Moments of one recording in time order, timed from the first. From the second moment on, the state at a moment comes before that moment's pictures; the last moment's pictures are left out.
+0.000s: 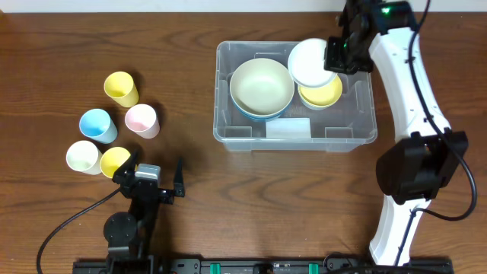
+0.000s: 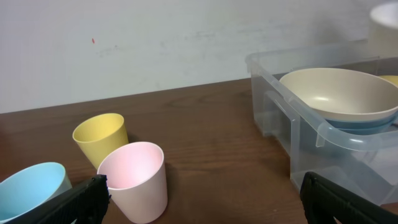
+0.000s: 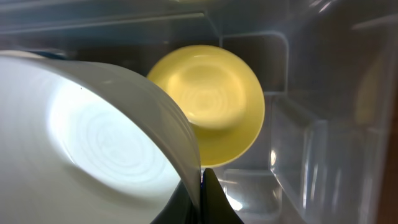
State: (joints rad) left arm 0.02 0.01 0.02 -0.10 0.17 0.09; right arm 0.15 2.13 2.12 -1.29 -0.07 0.29
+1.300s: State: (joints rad) left arm 0.02 0.01 0.02 -0.10 0.17 0.09; right arm 0.07 2.13 1.88 -1.11 -0.10 0.32
